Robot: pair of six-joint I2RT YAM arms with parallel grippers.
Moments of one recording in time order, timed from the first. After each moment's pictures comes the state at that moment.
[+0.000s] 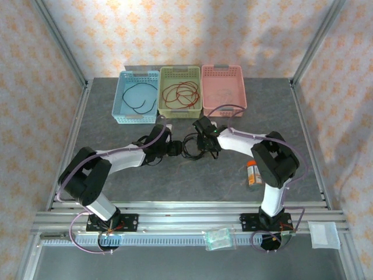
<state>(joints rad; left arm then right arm) -0.54 1.61 0.78 -0.01 0.06 -0.55 0.66 1.84 1.14 -0.46 0.15 0.65</state>
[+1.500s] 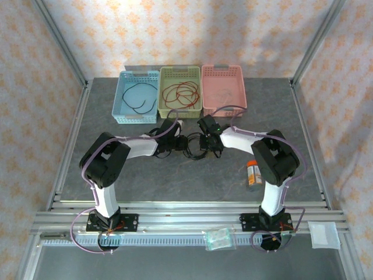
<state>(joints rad) -0.54 1.85 0.98 -0.01 0.13 -0.51 0.60 1.86 1.13 -0.45 0.07 0.63</state>
